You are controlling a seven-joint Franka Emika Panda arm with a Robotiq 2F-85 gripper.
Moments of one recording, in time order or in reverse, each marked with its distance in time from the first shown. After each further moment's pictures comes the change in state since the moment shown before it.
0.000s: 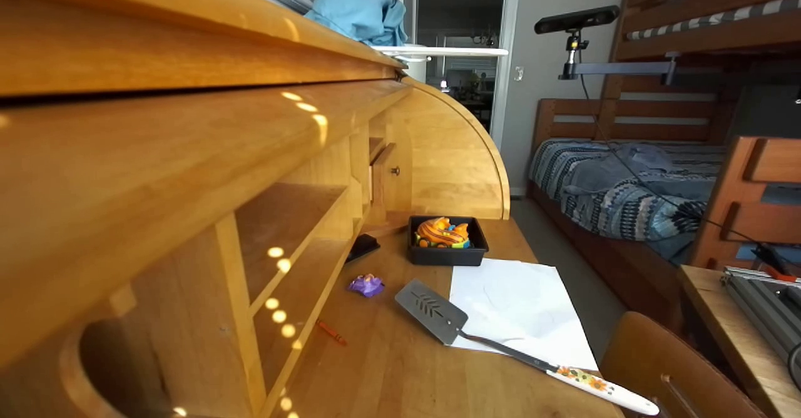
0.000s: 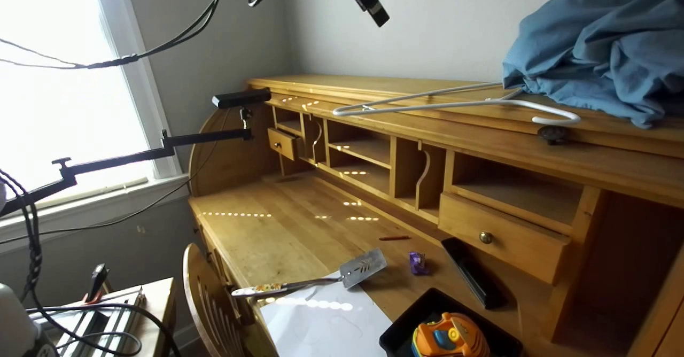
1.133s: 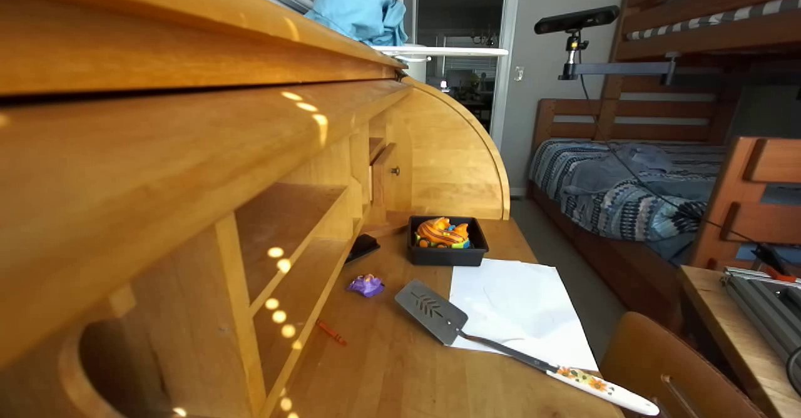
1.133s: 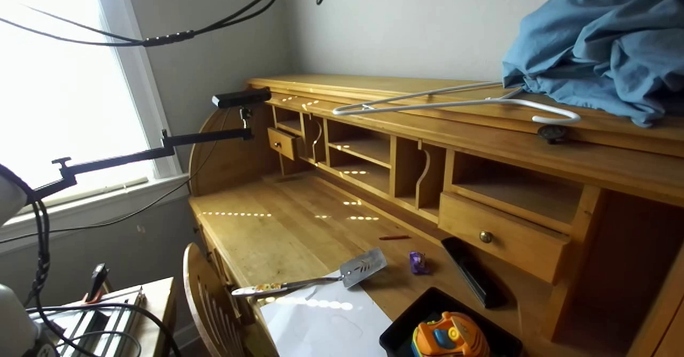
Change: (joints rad) arm -0.301 0.157 0.025 0.118 -0.295 0.210 0.504
